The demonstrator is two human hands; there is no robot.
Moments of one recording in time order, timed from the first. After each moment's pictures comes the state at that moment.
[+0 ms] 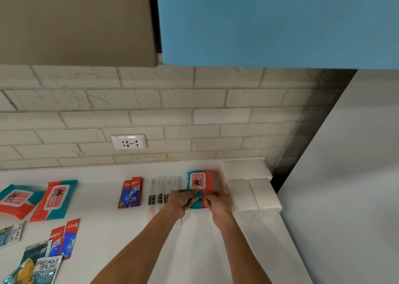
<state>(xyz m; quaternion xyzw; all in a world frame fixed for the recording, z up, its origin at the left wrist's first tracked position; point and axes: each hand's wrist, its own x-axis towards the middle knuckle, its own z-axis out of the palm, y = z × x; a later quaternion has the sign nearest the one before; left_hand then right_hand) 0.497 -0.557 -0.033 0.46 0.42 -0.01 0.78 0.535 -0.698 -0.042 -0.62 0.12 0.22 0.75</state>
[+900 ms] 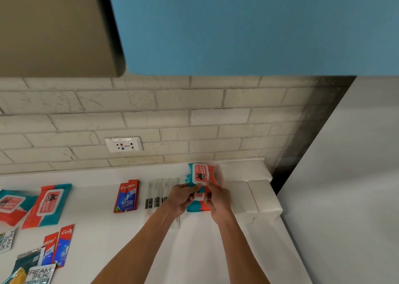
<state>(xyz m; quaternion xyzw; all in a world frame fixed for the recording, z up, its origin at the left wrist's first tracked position) 0.514 -0.553 -0.022 0.49 0.33 -0.05 0.80 0.559 -0.688 -0.039 -0.61 0.14 0.22 0.75</state>
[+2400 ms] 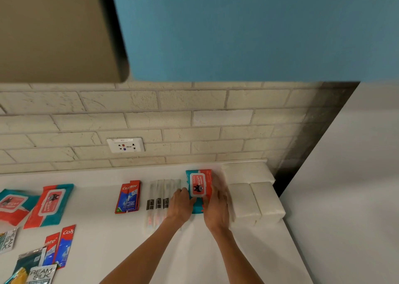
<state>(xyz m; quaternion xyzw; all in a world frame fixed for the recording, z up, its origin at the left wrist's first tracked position) 0.501 -0.560 -0.048 0.90 0.27 -0.01 0.33 0.534 -0.684 -0.065 -0.68 -0.03 0.09 0.72</state>
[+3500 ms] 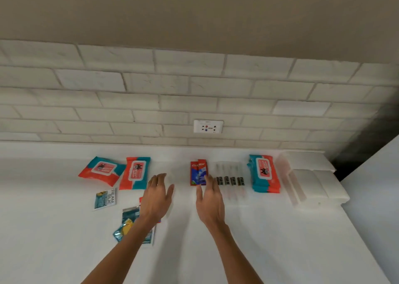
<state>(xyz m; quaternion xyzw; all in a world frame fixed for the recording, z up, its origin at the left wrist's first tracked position) 0.244 -0.304 -0.026 0.91 0.31 0.10 0.24 0.330 -0.474 -0.043 -0.93 -0.19 0.03 0.31</state>
